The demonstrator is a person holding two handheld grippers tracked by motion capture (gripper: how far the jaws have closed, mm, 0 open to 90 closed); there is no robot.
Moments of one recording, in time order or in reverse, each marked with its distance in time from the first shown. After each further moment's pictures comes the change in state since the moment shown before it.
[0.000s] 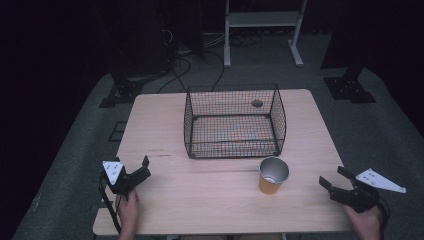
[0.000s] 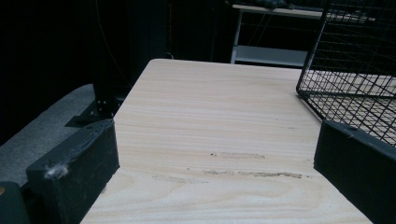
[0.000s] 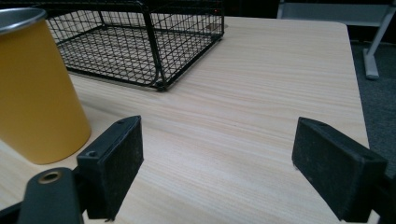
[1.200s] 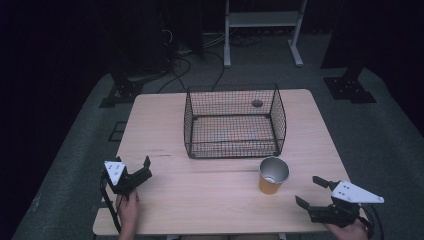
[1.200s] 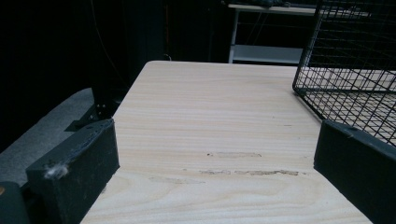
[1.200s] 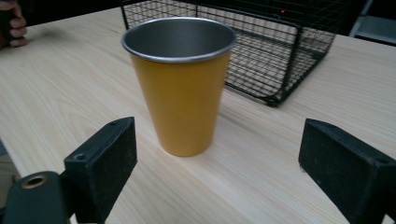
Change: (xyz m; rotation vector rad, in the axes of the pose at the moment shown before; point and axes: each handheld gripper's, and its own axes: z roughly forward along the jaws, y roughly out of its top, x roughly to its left) left arm -0.003 0.000 -0.001 -0.004 -0.009 0.028; right arm 0.086 0.019 -0.008 0.046 0.216 -0.179
